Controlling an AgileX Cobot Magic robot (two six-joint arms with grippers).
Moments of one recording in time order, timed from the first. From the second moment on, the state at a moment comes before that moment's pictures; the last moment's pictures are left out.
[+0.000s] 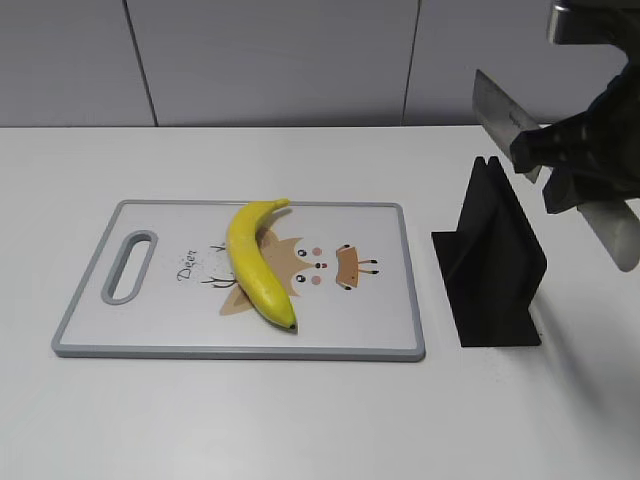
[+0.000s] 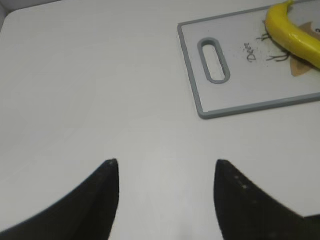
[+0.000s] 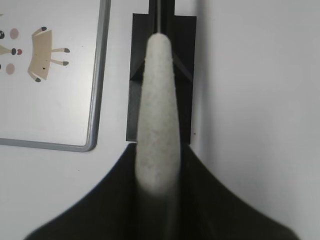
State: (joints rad) left arm -0.17 0.17 -0.51 0.00 1.08 0.18; right arm 0.45 1.37 -1.02 -0.13 0.85 0.49
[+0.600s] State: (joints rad) left arm -0.17 -0.01 -0.50 0.05 1.09 0.07; right arm 0.45 1.38 -1.02 -0.13 0.84 0.52
